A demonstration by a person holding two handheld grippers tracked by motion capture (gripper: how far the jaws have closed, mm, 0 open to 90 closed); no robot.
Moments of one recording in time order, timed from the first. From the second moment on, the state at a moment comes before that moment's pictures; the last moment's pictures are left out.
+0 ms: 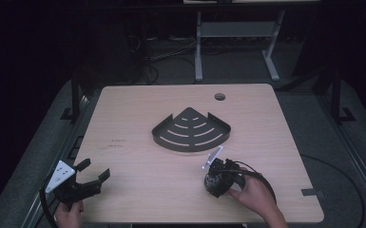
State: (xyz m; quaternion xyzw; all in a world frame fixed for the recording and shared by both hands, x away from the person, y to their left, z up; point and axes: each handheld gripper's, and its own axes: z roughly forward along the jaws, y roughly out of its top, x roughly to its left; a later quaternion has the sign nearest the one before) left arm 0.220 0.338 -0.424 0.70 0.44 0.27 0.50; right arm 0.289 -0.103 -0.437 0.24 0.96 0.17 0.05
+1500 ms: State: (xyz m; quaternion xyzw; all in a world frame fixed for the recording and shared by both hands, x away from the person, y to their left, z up) left arm 0.221 0.335 -0.424 0.70 0.44 0.27 0.49; right arm 0.306 -0.101 -0.405 0.21 0.96 0.18 0.03
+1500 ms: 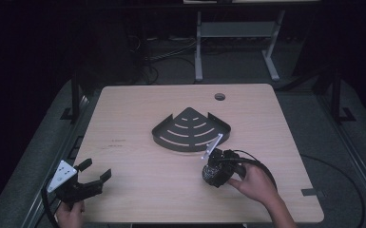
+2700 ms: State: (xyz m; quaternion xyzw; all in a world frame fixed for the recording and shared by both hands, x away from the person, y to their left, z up) left arm 0.223 0.332 -0.425 0.71 0.44 0.27 0.49; right arm 0.341 -0.087 -0.380 0.20 0.96 0.19 0.00
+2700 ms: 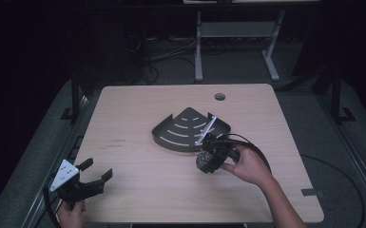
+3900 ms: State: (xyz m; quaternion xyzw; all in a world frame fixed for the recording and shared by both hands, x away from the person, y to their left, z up) left arm 0.223 0.332 -0.424 0.70 0.44 0.27 0.49; right arm 0.379 -0.066 -0.348 0.20 0.96 0.18 0.00
